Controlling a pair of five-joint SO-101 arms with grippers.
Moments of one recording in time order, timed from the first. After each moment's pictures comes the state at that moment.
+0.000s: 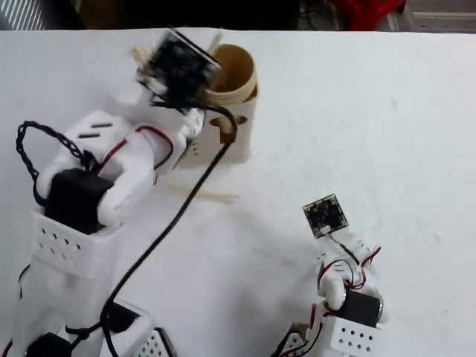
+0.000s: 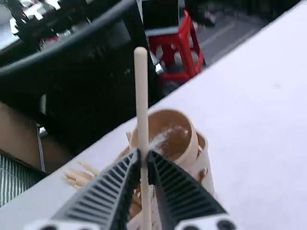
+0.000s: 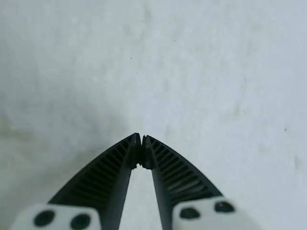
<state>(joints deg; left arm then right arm) 16.1 -32.7 -0.3 66.7 -18.3 12.0 -102.5 96.4 69.6 40.7</state>
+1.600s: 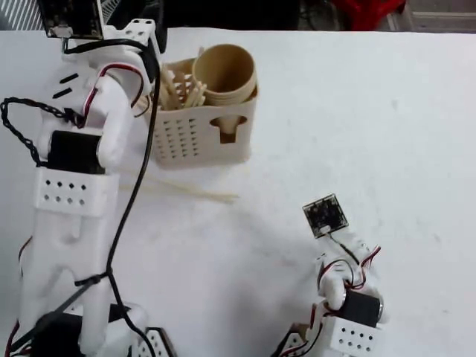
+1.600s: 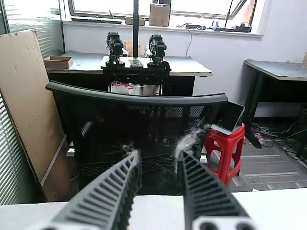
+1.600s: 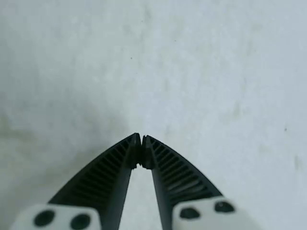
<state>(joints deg) 1.3 -23.0 3.2 32.3 4.5 12.0 -102.5 96.4 69.6 40.7</state>
